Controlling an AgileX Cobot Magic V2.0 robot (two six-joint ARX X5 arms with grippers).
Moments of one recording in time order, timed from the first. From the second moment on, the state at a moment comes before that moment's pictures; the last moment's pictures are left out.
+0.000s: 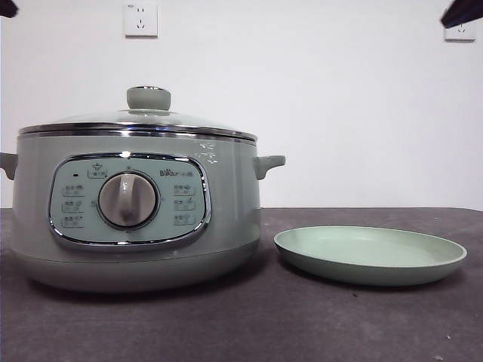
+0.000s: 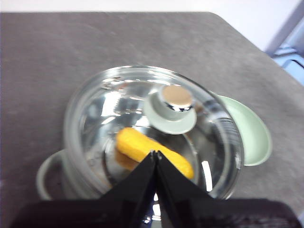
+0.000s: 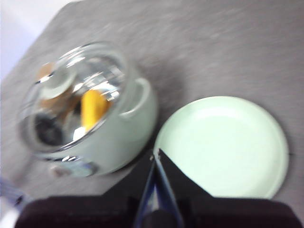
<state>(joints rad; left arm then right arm) -0.07 0.75 0.83 -0.57 0.50 -0.03 0.07 0.88 0.90 -0.64 -0.61 0.04</state>
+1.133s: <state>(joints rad) -0.41 1.33 1.14 -0.47 0.23 -0.06 0.07 0.90 0.90 -0.64 -0.62 0.05</state>
